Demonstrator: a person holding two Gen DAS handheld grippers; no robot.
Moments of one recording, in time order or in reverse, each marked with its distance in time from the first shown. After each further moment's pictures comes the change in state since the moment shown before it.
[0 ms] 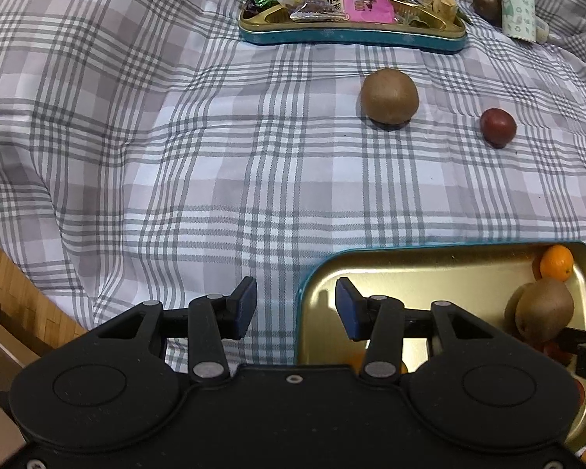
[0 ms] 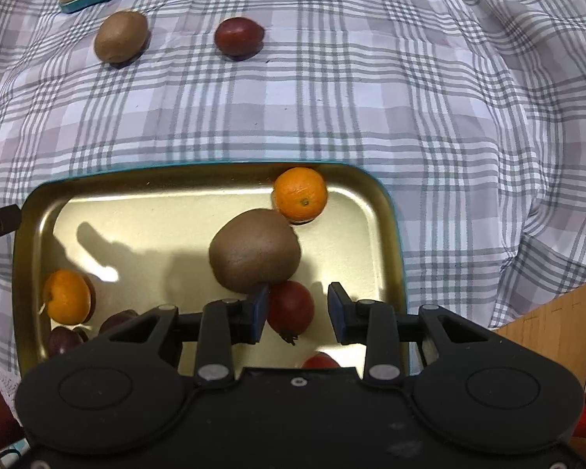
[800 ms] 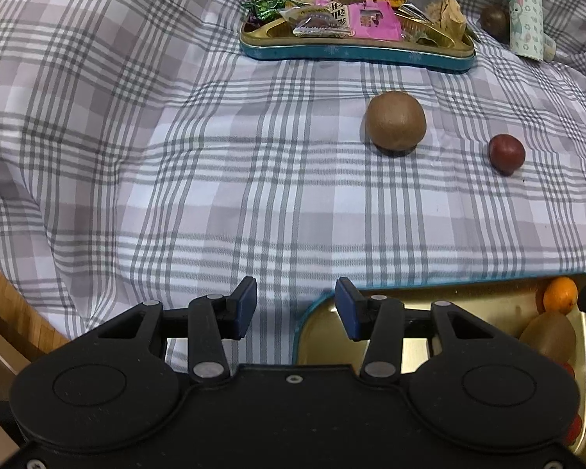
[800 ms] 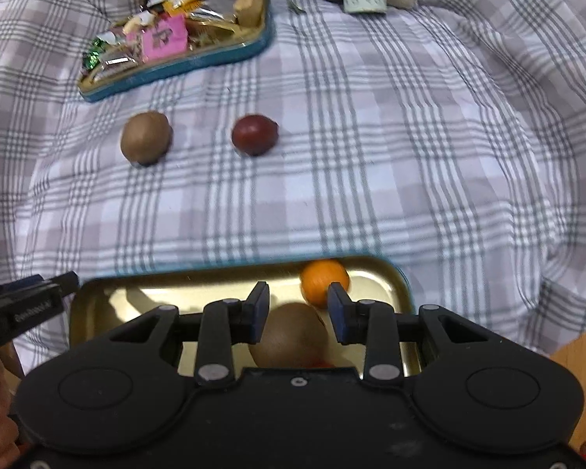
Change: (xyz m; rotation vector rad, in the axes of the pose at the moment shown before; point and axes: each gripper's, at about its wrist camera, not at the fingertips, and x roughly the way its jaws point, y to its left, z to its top) left arm 0.010 0.000 0.017 -0.020 -0.035 -0.009; right arm -0.023 -0.010 0.034 0.081 -0.170 0.141
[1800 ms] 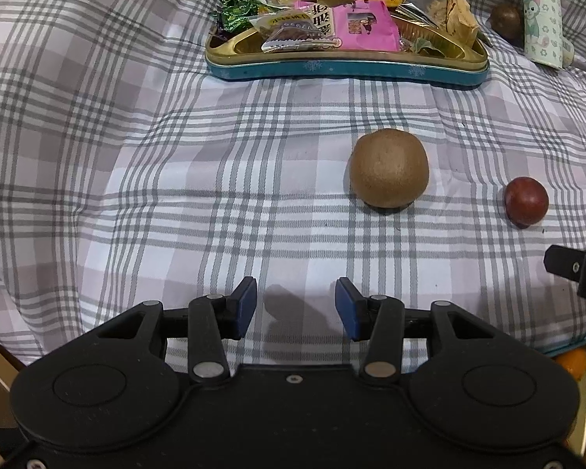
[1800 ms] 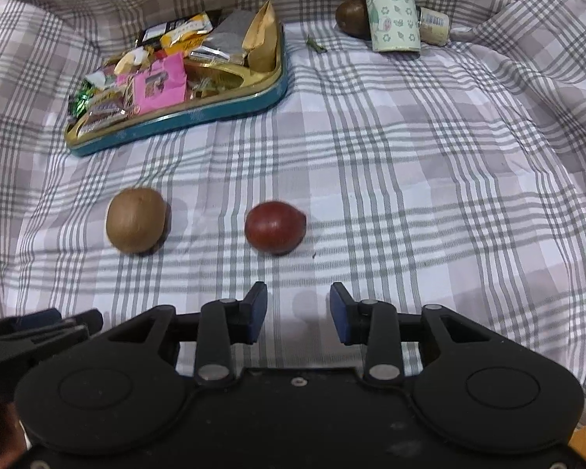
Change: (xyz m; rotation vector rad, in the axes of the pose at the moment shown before) left arm 0.043 -0.023 0.049 0.014 0.011 0.010; right arm 0.056 0.015 0.061 0.015 -0.105 0.024
